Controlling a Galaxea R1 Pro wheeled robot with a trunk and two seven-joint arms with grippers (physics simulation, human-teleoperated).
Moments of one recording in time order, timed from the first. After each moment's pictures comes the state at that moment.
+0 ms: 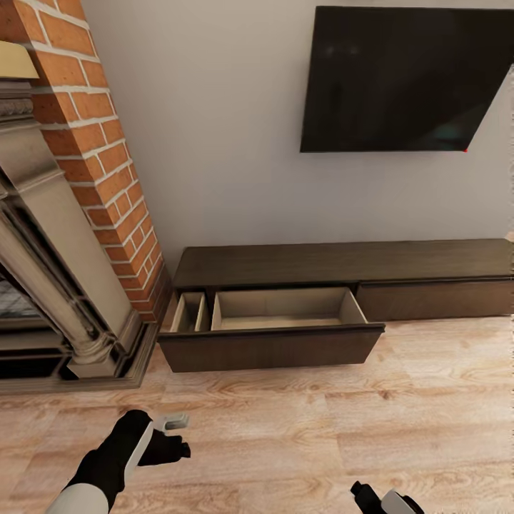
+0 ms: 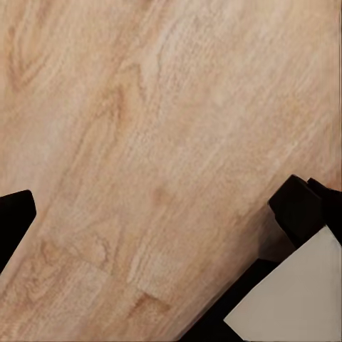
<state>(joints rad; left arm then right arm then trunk) -0.51 0.04 0.04 -0.71 0.02 0.91 -0.16 -0.41 -0.11 0.21 -0.34 -1.23 0.17 -0.28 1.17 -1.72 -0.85</state>
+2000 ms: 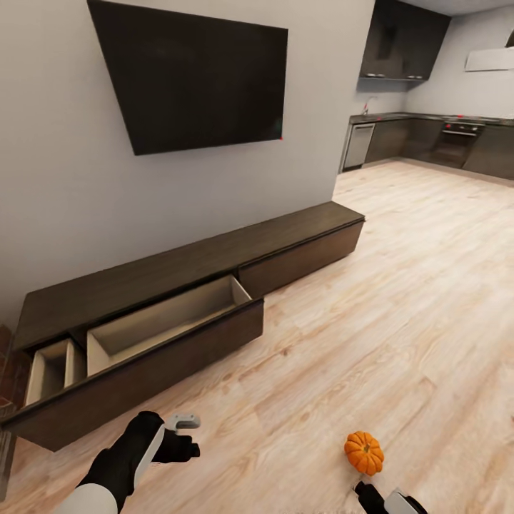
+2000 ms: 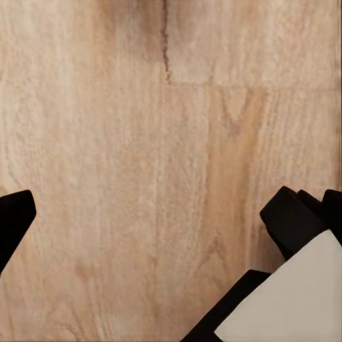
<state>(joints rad) -0.51 0.02 -0.05 -0.70 0.02 0.85 -0.15 -0.41 -0.12 0.21 -0.34 -1.21 0.16 -0.28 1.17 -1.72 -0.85</state>
